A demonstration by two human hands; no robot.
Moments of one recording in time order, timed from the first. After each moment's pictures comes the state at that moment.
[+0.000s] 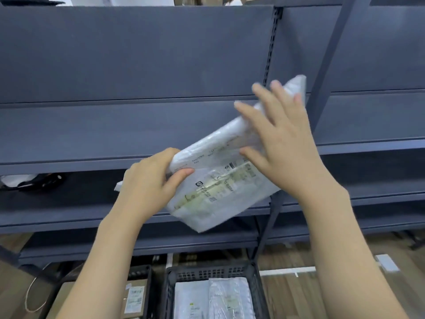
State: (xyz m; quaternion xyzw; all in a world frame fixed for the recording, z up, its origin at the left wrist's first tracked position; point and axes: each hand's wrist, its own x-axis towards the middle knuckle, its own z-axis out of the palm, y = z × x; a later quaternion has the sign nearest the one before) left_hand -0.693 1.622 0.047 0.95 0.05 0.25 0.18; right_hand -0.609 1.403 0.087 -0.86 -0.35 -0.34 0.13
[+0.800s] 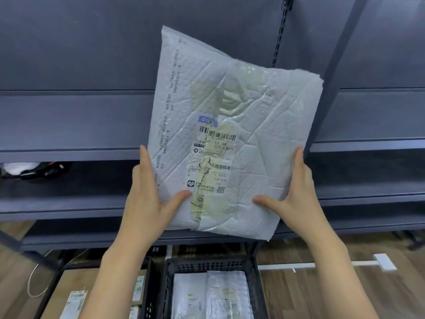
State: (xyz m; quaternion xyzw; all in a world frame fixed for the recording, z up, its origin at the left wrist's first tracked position) left_hand -0.725 1.609 0.006 0.88 0.11 0.24 0.39; right_hand -0.627 1.365 -0.005 -0.89 -0.17 -0.04 0.43
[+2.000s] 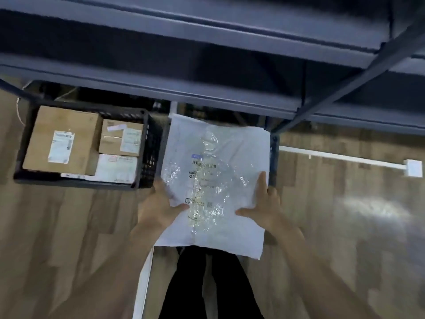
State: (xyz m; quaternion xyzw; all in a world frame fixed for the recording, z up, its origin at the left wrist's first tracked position) left_hand -0.822 1.597 -0.425 0.81 0.40 -0.28 0.32; right_hand -0.702 1.375 -0.423 -0.87 -0.02 0.46 0.19
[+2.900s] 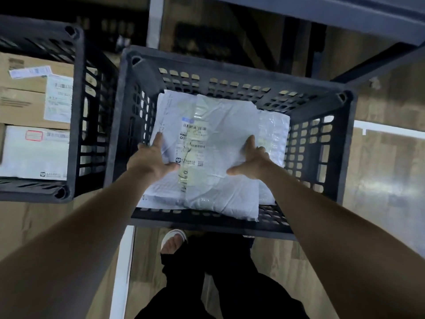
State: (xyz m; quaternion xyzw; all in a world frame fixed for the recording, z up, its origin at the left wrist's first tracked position) left_hand -0.744 1.662 -0.754 0.83 0.34 -0.39 0.23; right_hand -0.620 1.448 -0.761 -0.84 -0.03 0.53 0.10
